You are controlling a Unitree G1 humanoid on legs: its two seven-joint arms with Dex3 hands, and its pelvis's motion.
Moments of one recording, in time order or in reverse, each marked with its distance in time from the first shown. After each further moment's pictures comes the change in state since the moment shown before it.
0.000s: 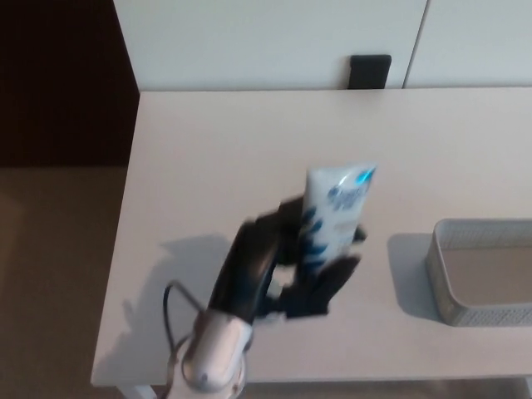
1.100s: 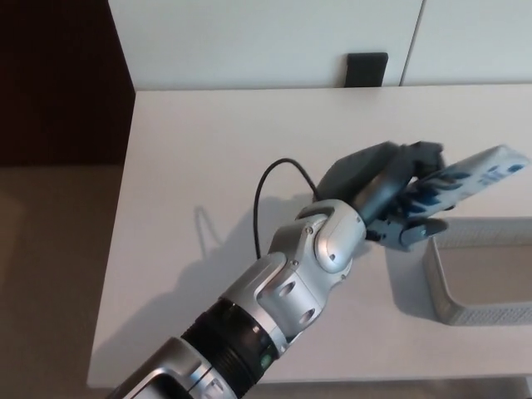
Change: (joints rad) left_arm -0.628 -0.087 -0.204 0.727 0.223 0.168 0.032; right_arm -0.003 0.002 0.005 -0.002 0.000 -0.004 0.013
